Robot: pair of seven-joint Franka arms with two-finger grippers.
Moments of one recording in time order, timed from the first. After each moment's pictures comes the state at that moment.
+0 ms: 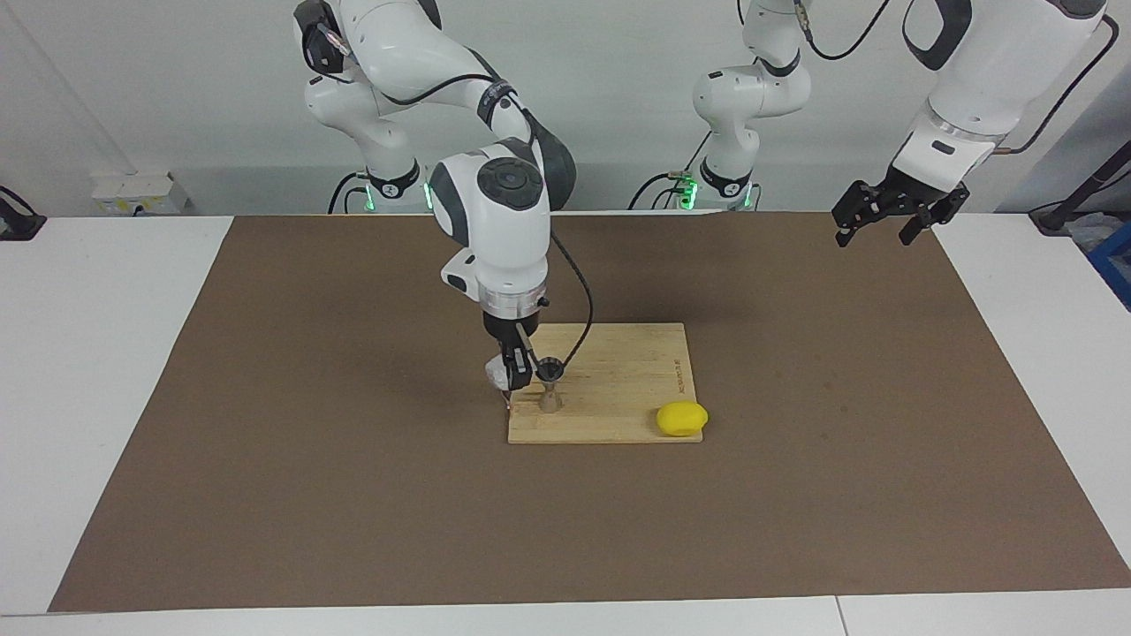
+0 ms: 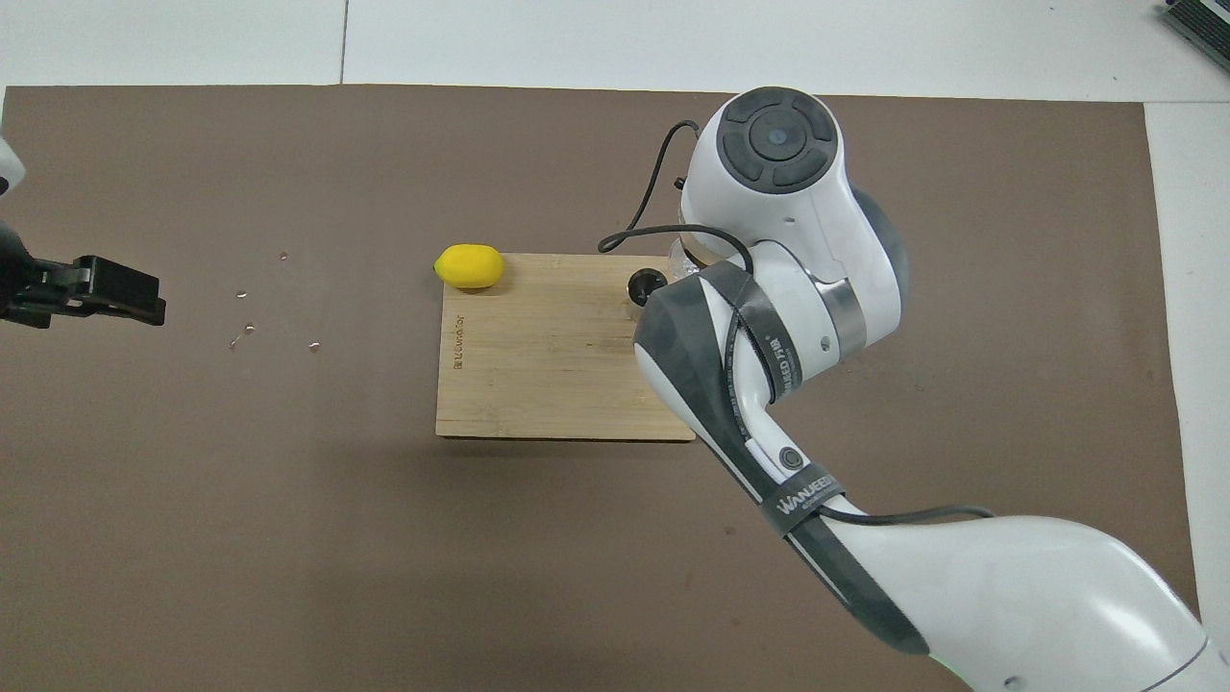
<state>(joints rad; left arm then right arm) 0.07 0.00 -0.14 -1.57 -0.01 1.54 -0.03 0.41 0.49 0.02 -1.36 -0.04 1.90 1.82</state>
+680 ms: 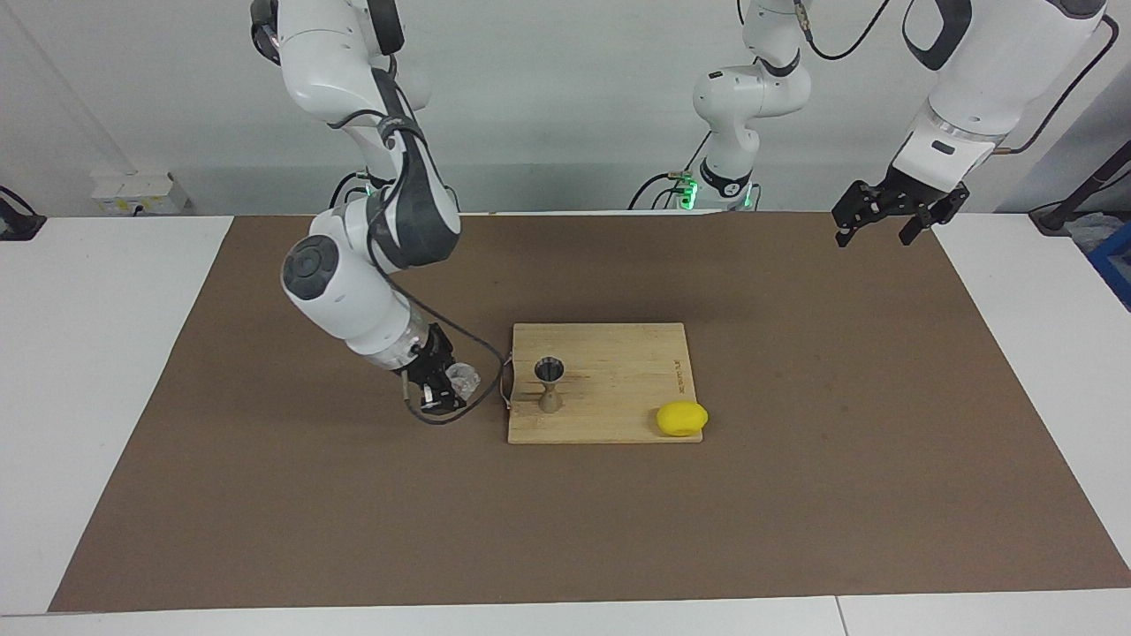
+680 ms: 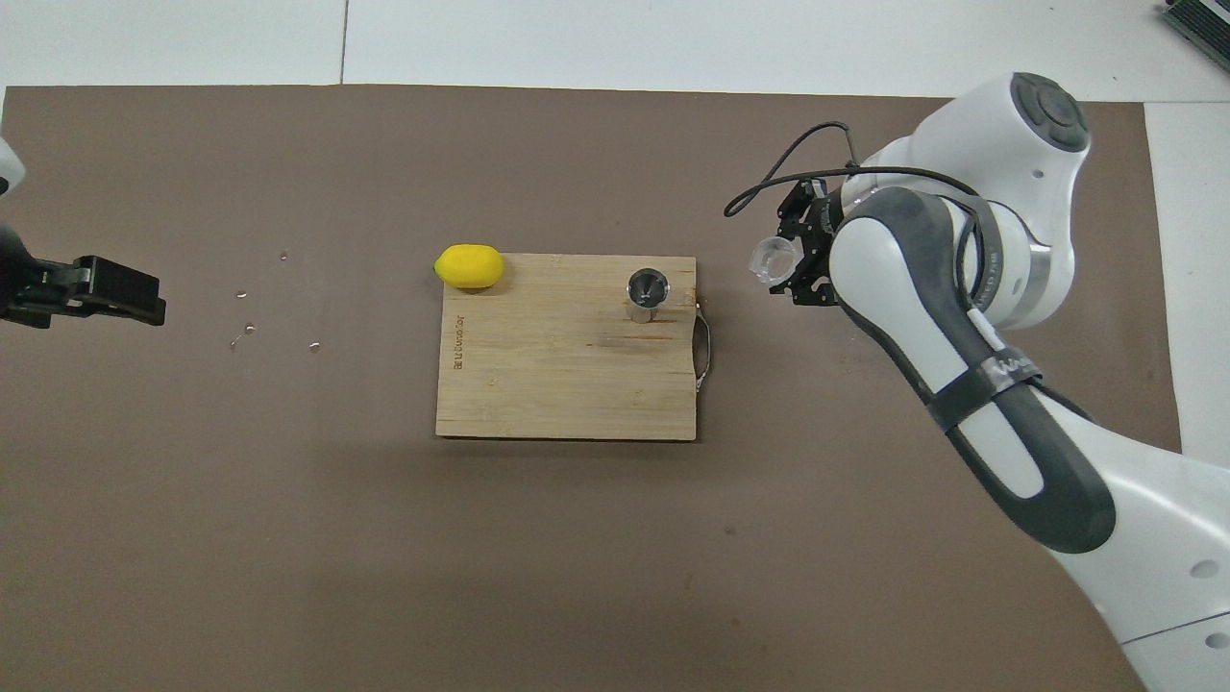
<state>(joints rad) 0.07 0.00 -0.14 -1.57 -0.01 1.54 -0.03 0.16 0.43 0.02 -1.61 0.40 2.03 1.48</state>
